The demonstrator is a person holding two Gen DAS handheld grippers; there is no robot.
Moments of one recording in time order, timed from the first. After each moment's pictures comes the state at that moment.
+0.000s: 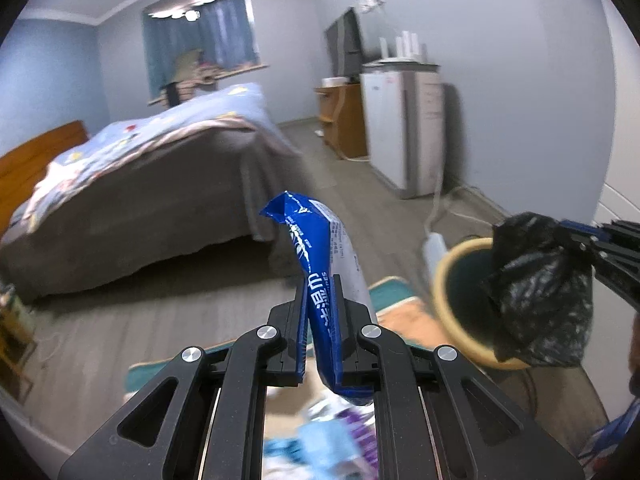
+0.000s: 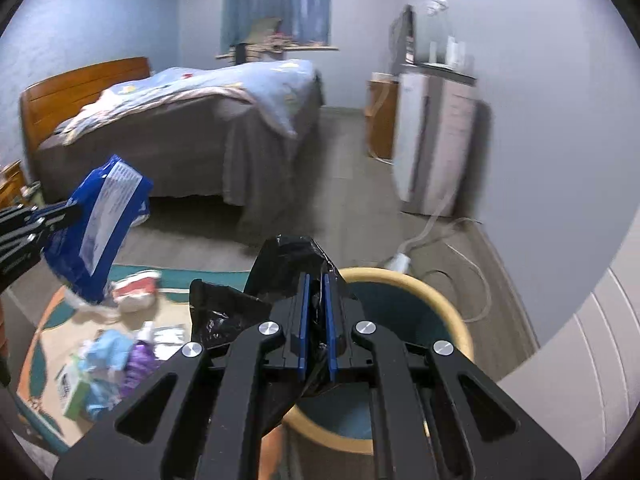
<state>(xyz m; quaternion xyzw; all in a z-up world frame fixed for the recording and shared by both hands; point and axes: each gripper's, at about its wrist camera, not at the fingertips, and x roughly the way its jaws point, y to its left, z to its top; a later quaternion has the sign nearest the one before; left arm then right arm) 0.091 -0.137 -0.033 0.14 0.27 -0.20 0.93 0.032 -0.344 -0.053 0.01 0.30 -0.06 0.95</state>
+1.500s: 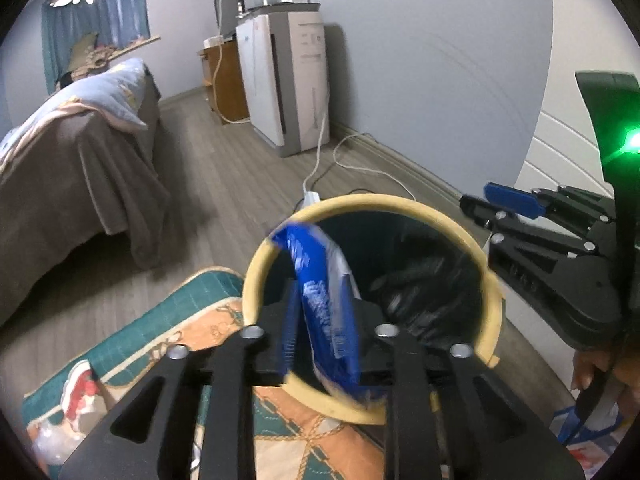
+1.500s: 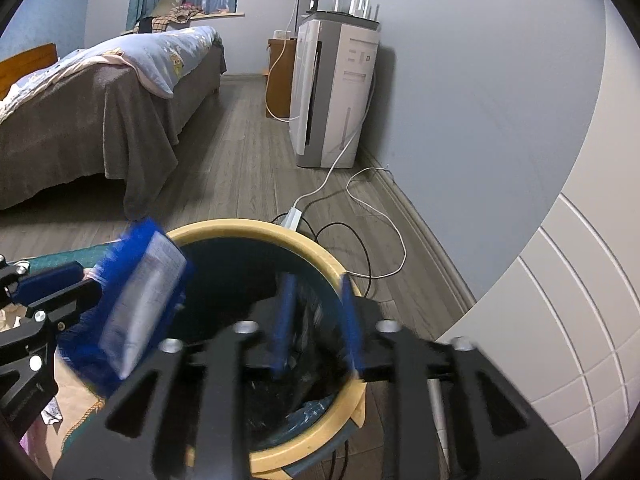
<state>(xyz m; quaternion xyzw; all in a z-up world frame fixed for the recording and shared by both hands) 0.092 -0.299 -0.119 0.16 0.34 -0.34 0.86 0.052 -0.432 -0.126 0.02 0.34 -0.23 0.91</state>
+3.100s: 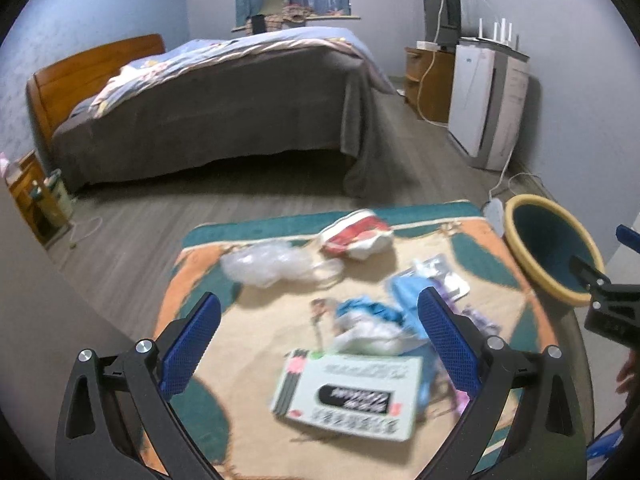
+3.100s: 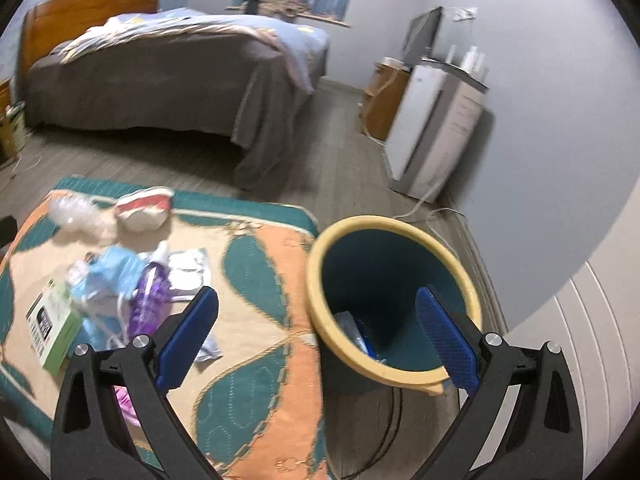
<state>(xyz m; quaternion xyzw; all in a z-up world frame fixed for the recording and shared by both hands) 0.015 0.013 -0.093 0.05 0.36 -0.05 0.93 0.010 -0.221 -0.107 -0.10 0.35 -0.09 0.93</state>
